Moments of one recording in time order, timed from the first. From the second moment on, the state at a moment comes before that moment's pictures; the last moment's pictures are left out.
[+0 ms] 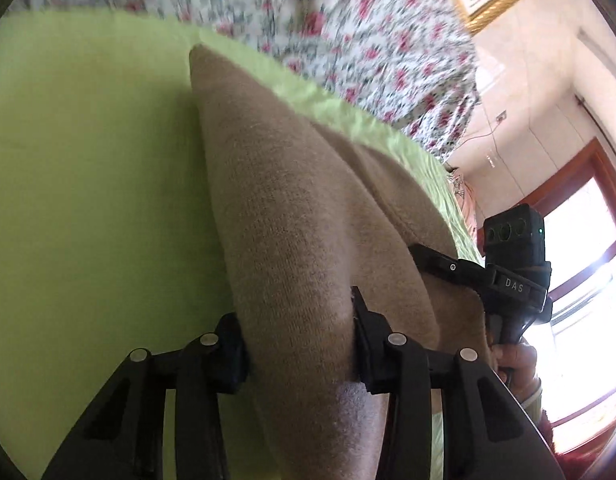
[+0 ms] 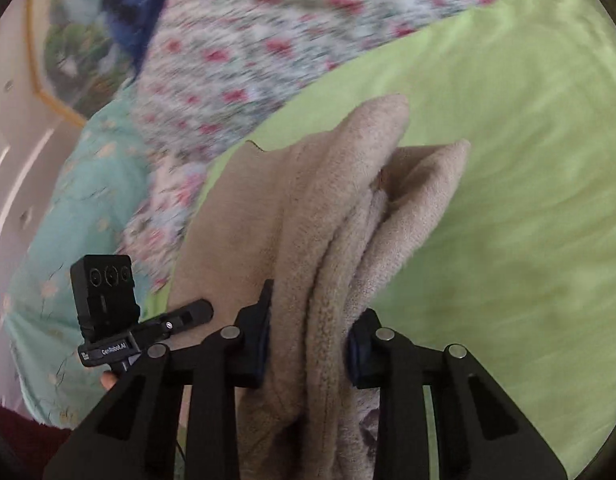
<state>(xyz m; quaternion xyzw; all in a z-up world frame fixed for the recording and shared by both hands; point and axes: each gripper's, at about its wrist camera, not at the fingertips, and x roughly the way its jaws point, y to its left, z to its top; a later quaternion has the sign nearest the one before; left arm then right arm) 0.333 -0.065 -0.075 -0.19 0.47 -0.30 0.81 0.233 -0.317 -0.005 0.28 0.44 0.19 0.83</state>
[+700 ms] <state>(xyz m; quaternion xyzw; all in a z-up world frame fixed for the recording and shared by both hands) 0.208 0.133 -0.094 -0.20 0.46 -0.17 0.85 0.240 -0.170 -0.065 0.24 0.50 0.23 0.80</state>
